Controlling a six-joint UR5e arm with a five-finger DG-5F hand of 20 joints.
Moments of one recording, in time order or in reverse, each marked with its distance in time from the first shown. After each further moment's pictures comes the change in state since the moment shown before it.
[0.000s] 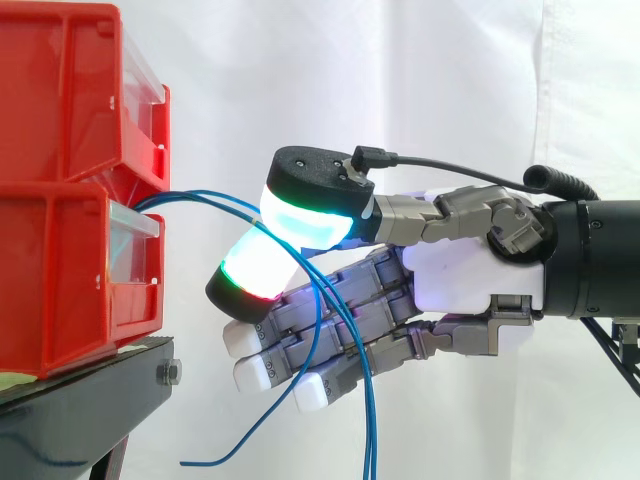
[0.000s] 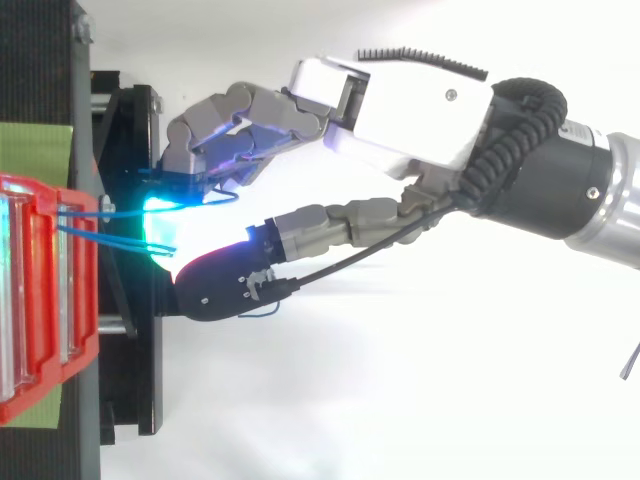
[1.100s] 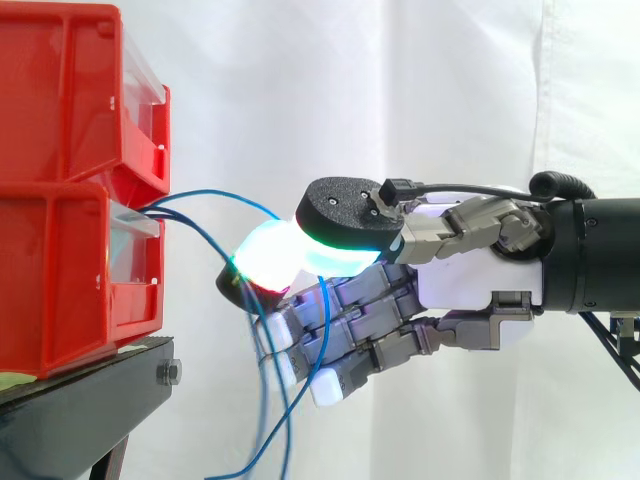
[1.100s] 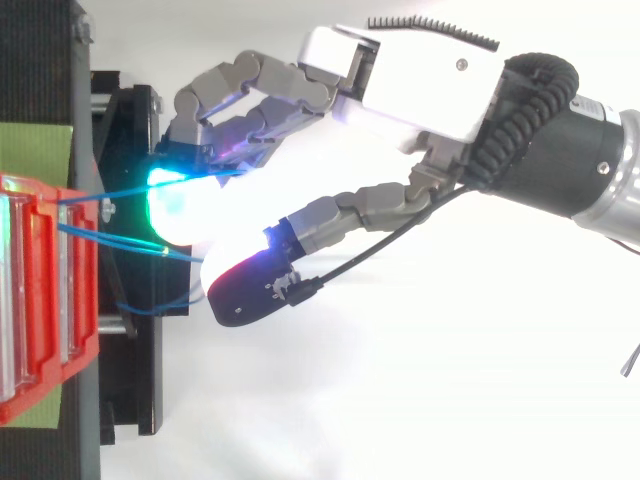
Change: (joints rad) arm -0.018 0.007 0.000 -0.023 -0.001 0.000
